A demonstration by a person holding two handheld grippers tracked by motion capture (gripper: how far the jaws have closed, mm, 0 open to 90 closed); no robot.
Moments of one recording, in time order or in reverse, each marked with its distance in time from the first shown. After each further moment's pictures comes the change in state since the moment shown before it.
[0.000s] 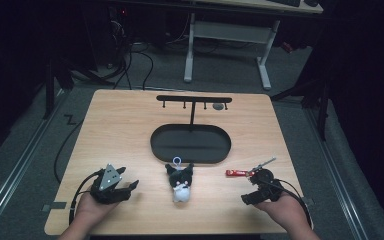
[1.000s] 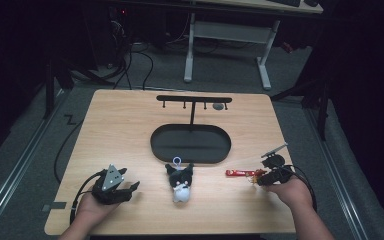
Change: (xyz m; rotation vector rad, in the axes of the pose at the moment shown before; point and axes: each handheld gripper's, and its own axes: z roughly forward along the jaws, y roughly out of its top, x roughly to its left) left arm -0.002 -0.001 0.003 0.024 -0.002 0.011; right arm -0.066 0.020 0.021 0.029 -0.065 0.114
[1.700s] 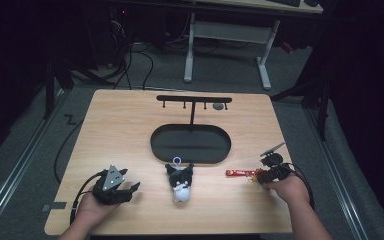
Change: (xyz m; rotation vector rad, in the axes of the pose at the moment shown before) left arm -0.001 0.000 0.001 0.008 -0.011 0.003; right arm -0.009 0.008 0.017 0.020 0.028 -0.005
